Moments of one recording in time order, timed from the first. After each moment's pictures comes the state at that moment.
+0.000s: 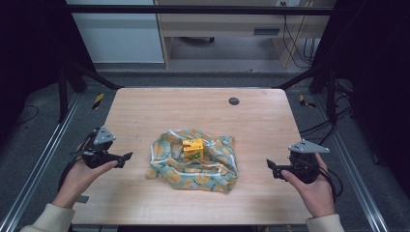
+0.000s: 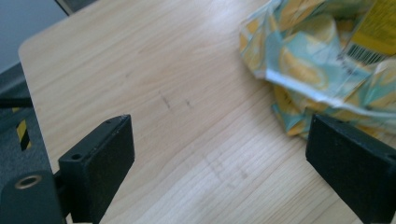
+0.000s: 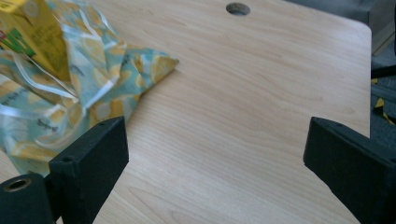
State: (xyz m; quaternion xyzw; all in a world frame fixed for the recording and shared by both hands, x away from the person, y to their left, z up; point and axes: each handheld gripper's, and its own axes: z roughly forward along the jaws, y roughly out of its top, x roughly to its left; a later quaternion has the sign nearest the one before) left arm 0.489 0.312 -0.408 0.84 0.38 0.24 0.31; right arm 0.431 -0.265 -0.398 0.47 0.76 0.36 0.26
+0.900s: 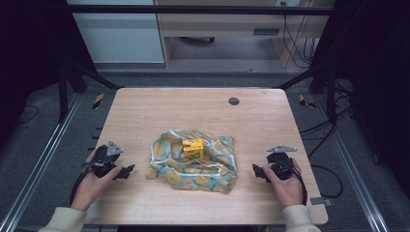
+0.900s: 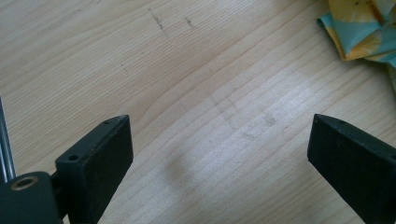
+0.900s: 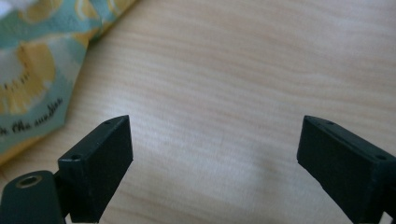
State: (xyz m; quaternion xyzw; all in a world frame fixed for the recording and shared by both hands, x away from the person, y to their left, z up) left arm 0.489 0.313 -0.476 0.85 0.40 0.24 0.25; right arm 0.473 -0.236 -0.481 0.54 0.76 0.30 0.21
